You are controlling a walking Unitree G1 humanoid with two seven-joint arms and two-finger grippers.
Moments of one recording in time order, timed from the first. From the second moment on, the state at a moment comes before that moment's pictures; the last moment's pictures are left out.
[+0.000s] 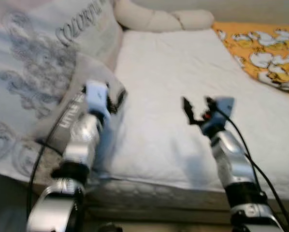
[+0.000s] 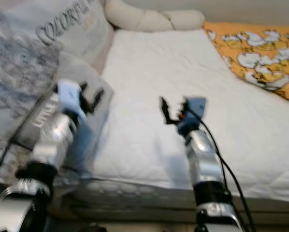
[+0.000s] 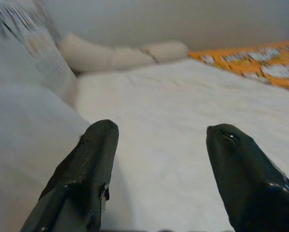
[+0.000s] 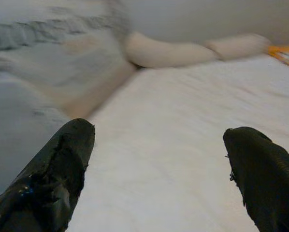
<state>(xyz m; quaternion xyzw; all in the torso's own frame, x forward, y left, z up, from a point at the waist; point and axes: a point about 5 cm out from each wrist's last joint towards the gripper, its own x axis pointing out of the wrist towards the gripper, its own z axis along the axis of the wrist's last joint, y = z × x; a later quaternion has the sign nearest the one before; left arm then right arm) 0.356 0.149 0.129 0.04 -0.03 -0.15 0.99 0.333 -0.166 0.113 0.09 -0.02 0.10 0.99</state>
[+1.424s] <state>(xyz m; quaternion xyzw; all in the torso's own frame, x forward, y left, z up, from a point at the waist) 0.349 0.178 0.114 0.10 0.03 -0.07 0.99 0.336 -0.159 0.094 0.07 0.02 0.06 1.00</state>
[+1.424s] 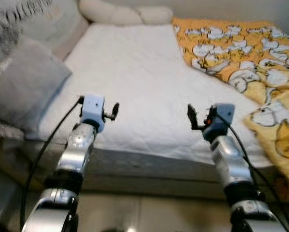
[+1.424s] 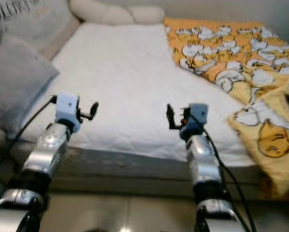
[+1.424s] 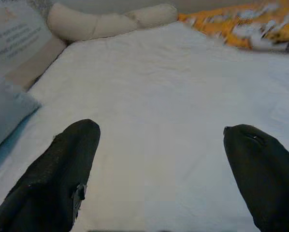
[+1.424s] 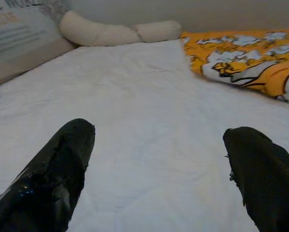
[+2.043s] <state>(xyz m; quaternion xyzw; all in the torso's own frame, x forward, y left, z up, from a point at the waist) 0.350 0.183 0.117 0.10 0.03 -0.05 0.99 0.335 -0.149 0.092 0.06 0.02 0.08 0.99</state>
